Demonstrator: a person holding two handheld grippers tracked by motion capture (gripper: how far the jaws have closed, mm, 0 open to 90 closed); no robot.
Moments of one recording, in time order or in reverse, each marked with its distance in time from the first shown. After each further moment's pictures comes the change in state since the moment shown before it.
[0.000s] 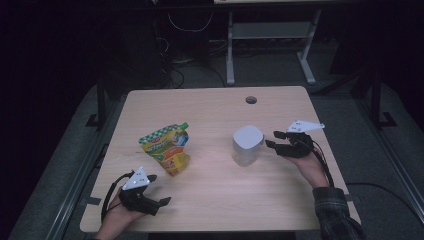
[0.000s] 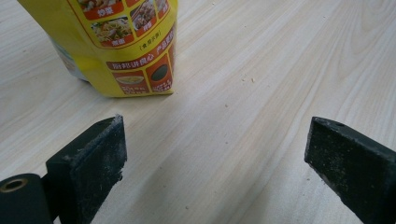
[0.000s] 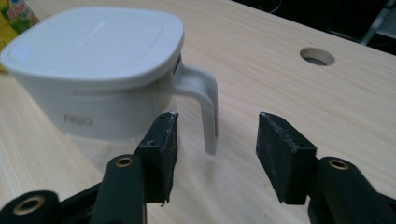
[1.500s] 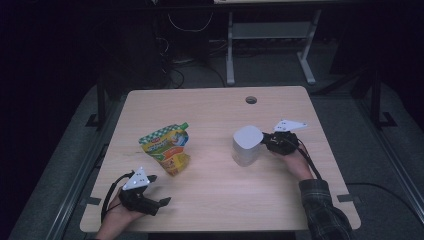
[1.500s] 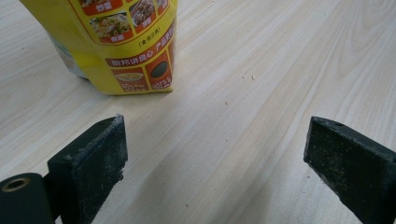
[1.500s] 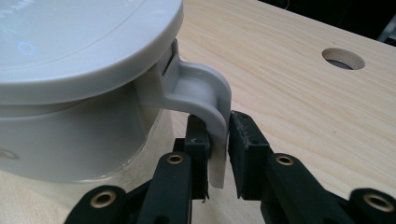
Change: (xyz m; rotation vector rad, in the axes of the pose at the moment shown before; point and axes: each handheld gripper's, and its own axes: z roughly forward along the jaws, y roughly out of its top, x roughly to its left) left arm 0.000 -0.001 0.000 0.005 -0.001 0.000; right arm 0.000 -0.006 0.045 0.004 0.008 -0.034
